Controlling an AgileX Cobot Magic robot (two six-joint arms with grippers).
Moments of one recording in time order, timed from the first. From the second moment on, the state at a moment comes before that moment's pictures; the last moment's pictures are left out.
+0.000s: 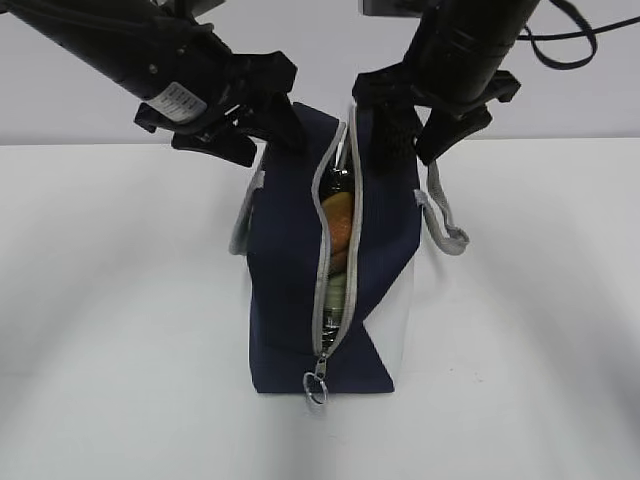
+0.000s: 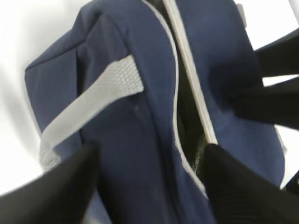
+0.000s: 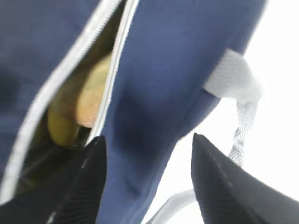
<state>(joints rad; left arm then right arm) -0.43 1.76 -1.48 -0.56 0.83 0.22 0.36 1.91 -1.80 0.16 1.24 -0.11</state>
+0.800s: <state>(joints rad) -0.42 1.42 -1.25 -0.44 0.82 0.22 0.36 1.29 -1.18 0.16 0.88 -0.06</state>
